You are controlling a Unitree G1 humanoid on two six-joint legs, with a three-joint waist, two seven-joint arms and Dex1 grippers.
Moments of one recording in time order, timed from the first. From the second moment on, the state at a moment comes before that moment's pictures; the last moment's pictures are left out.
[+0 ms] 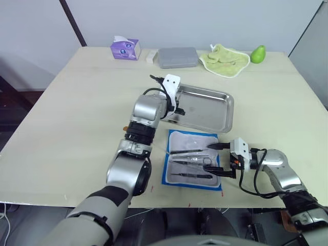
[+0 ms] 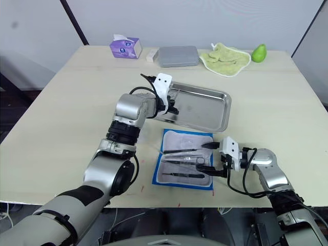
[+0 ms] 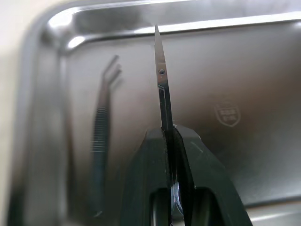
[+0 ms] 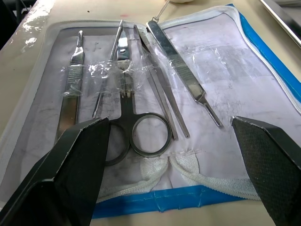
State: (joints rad) left arm -1.04 0.10 -0.03 0.47 -0.02 1.07 -0.22; right arm -0.24 -0.52 0.22 0.24 0.27 -0.08 1.22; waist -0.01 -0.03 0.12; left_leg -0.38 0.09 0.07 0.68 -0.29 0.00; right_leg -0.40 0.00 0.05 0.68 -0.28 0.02
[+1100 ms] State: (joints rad) left arm -1.09 0.12 -0.01 0.64 -0.03 0.98 -0.22; right arm -0.25 -0.53 0.22 0.23 0.27 -0.07 1.22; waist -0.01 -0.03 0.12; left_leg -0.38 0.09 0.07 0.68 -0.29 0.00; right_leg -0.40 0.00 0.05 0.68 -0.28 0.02
